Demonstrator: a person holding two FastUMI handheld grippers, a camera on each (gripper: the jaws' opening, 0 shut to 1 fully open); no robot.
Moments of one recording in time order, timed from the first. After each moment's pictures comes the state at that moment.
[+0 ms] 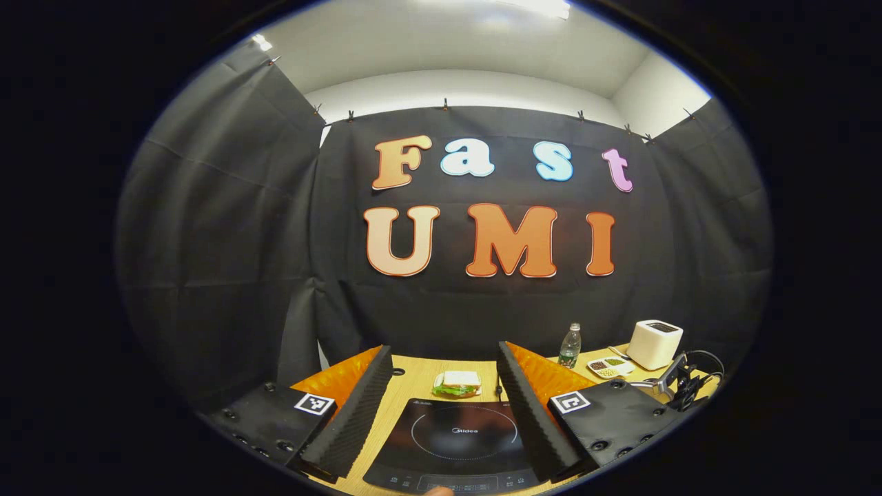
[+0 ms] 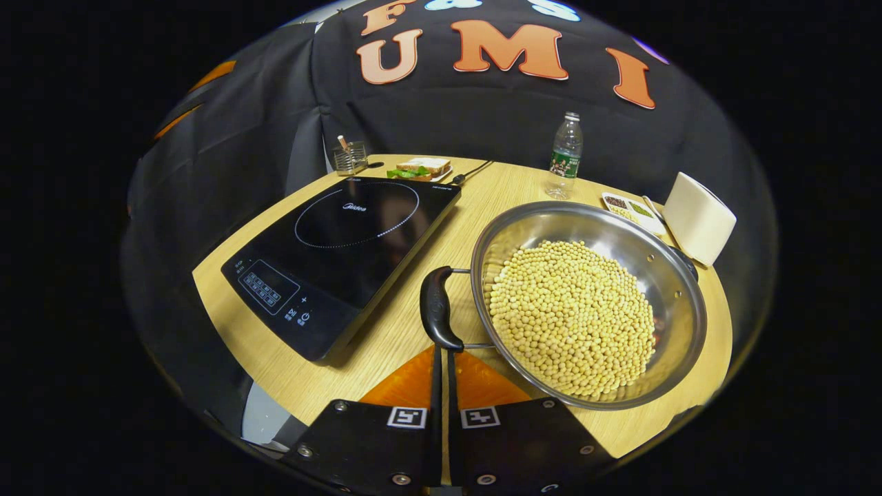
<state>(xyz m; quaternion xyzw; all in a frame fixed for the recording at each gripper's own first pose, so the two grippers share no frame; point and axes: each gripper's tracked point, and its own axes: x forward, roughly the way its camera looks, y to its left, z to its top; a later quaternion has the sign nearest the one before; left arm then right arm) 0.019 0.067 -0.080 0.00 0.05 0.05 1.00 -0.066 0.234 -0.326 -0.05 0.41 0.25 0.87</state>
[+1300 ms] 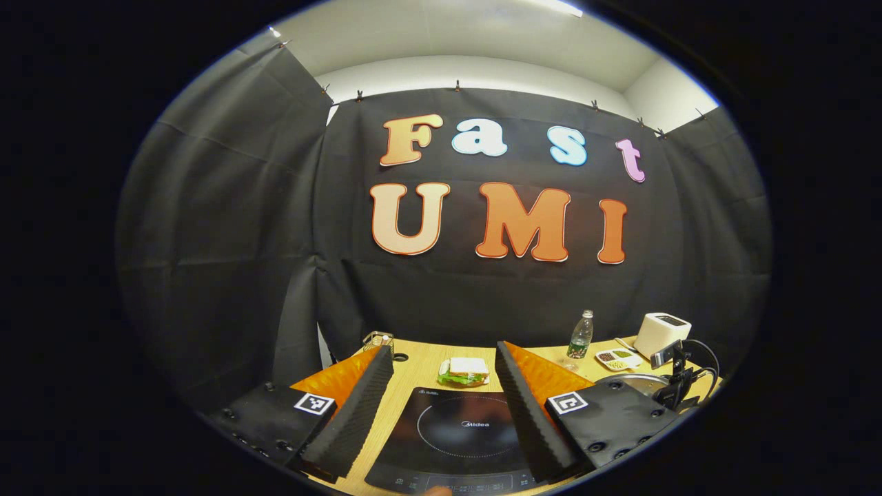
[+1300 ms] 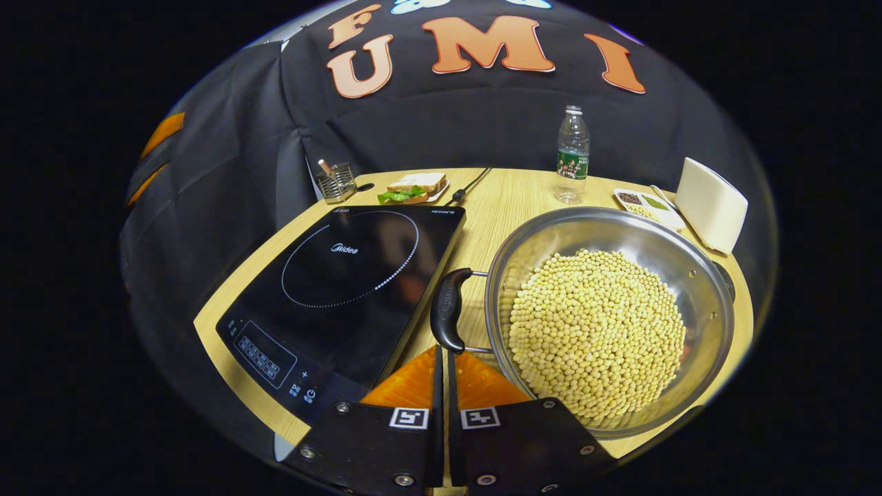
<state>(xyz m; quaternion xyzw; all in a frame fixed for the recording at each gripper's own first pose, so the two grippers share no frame) 0.041 0.095 -0.119 -0.02 0.09 0.05 0.99 -0.016 0.287 -0.333 0.02 0.41 0.23 0.88</state>
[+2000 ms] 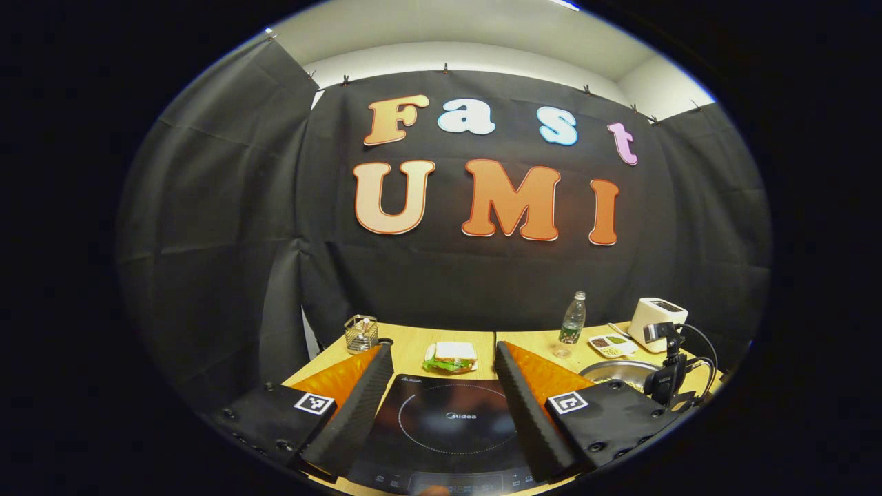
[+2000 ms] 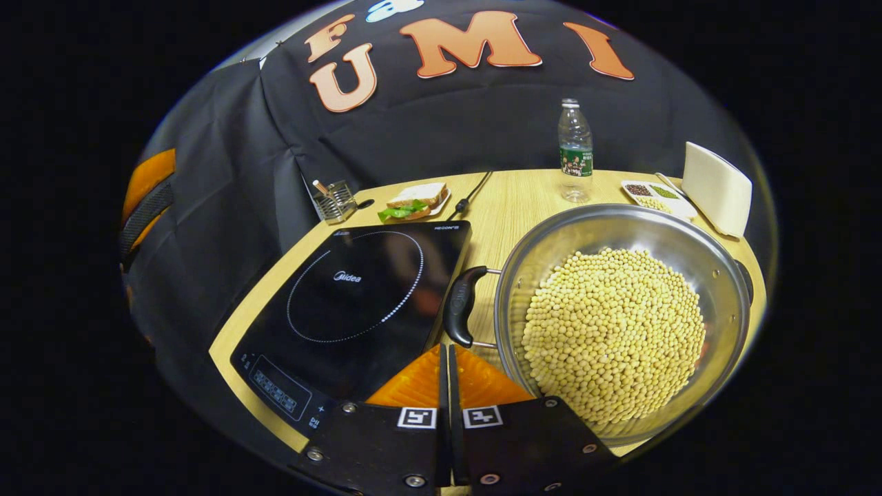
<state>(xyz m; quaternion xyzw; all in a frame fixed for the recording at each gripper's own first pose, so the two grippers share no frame) 0.058 0.061 -0.152 -0.01 0.13 0.02 0.99 -0.002 0.306 -0.322 0.07 0.40 0.23 0.88</state>
